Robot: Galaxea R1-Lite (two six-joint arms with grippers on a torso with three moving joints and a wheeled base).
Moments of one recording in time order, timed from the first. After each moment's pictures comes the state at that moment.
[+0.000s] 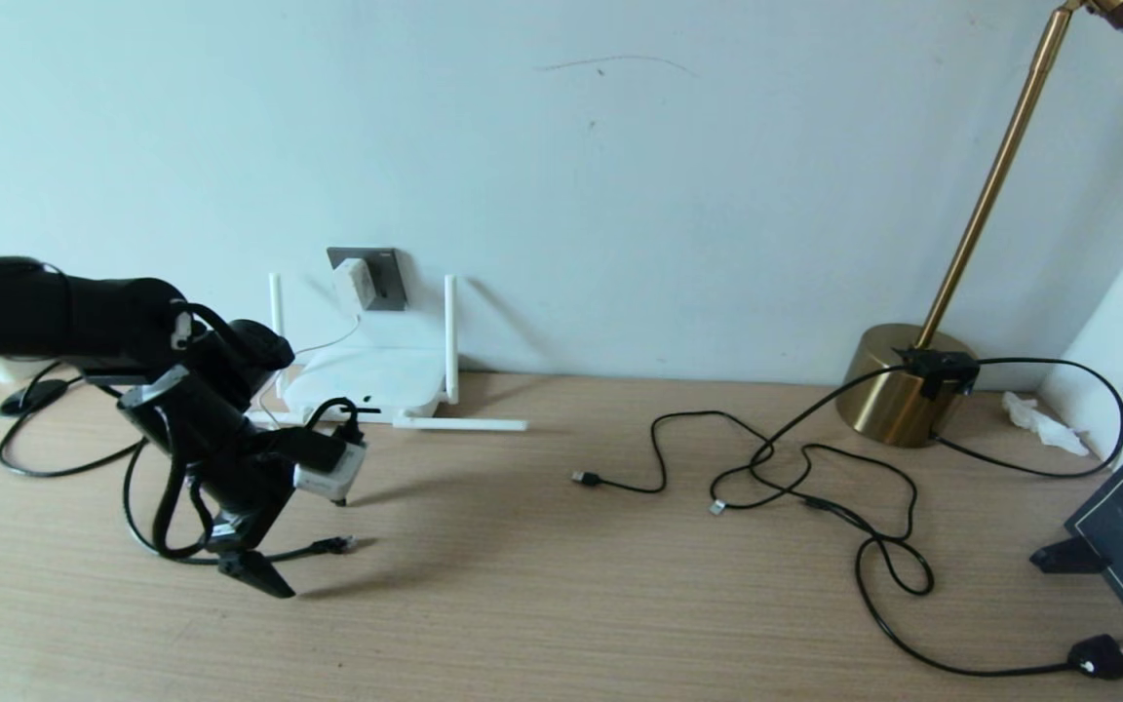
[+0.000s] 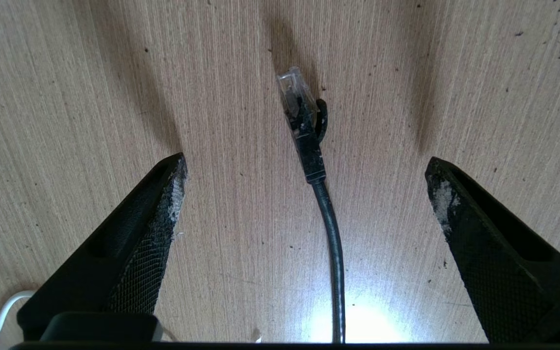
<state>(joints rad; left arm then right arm) -0.02 2.06 -1.58 0.94 -0.23 1.61 0.00 0.00 0.00 -0.04 -0.02 0.02</state>
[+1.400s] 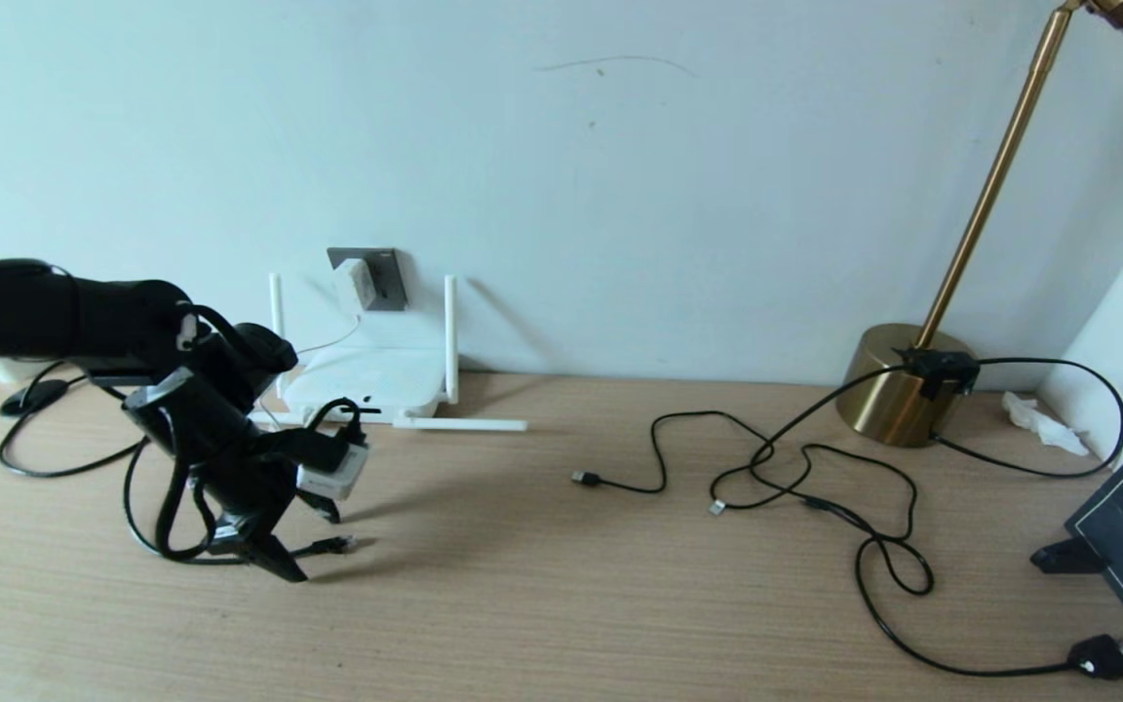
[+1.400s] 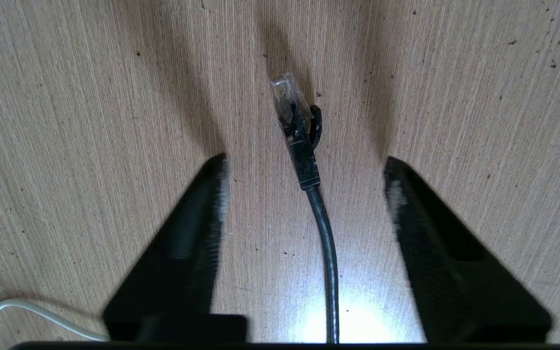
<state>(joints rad) -0.02 2.07 -1.58 0.96 -0.23 1.60 0.00 0.00 0.00 -0.04 -0.02 0.02</state>
